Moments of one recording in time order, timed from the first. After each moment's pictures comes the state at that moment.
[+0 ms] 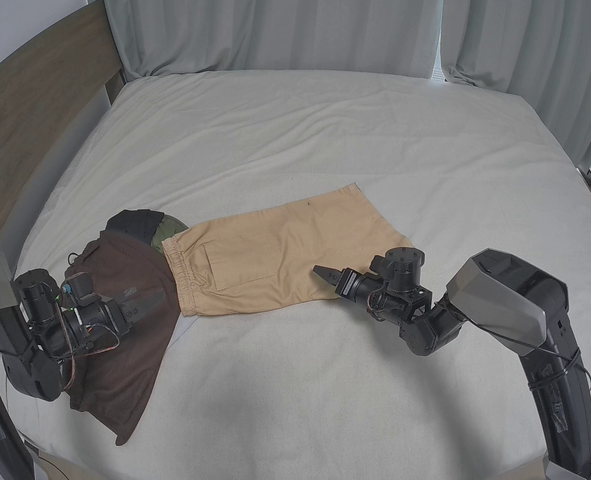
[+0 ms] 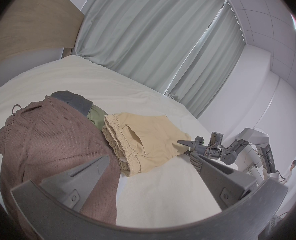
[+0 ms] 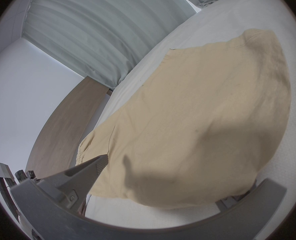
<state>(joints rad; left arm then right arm) 0.11 2.09 -0.34 -1.55 -0.69 -0.27 0.44 2.64 -1.39 -0.99 0.19 0.70</state>
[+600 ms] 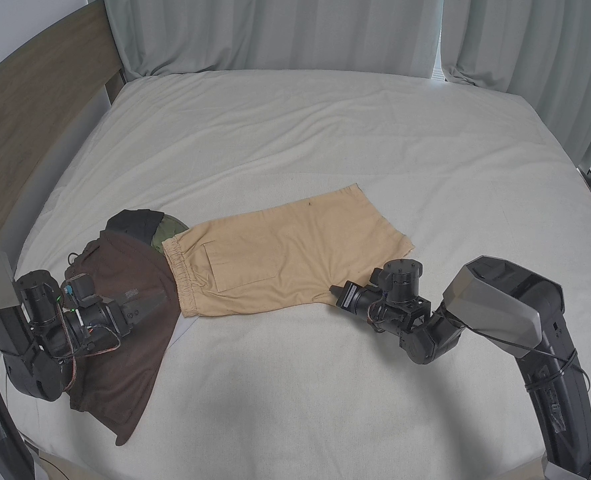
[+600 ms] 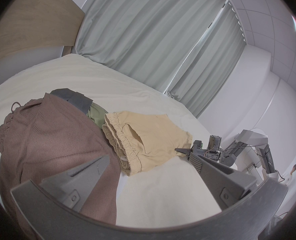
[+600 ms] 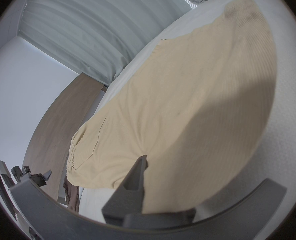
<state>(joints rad) 0.11 2.10 -0.34 -1.55 -0.69 -0.27 0.44 2.67 -1.35 -0.99 0.17 0.69</state>
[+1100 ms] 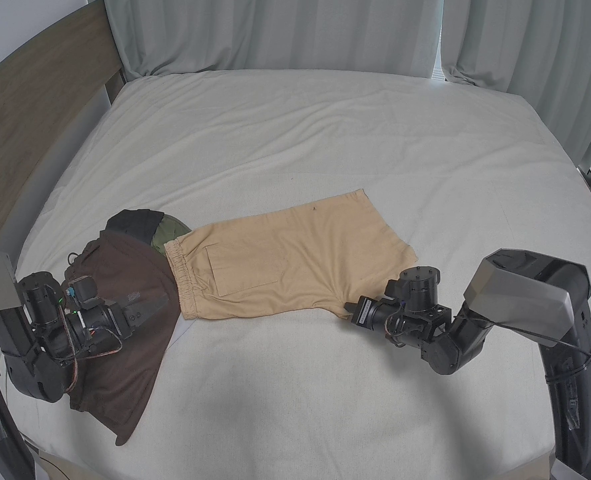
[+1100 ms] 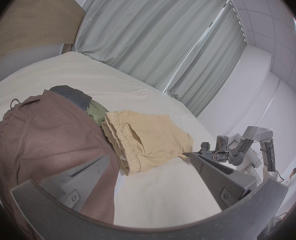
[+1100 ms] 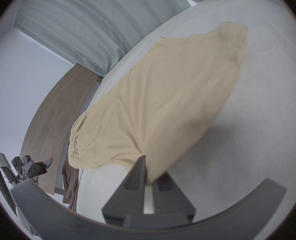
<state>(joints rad) 0.10 2.11 -0.33 -1.55 -0.69 -0.27 0.44 2.52 -1.08 -1.03 0.17 0.64</state>
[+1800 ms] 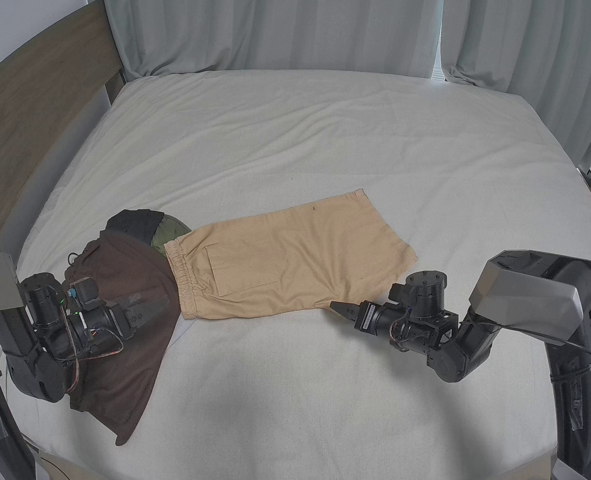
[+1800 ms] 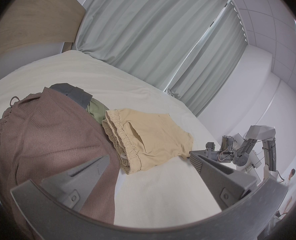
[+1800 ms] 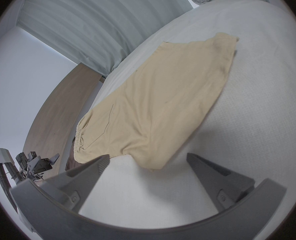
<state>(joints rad) 0.10 2.12 -0.34 -1.55 -0.69 -0.27 0.45 2.48 -0.97 -1.10 0.17 0.63</state>
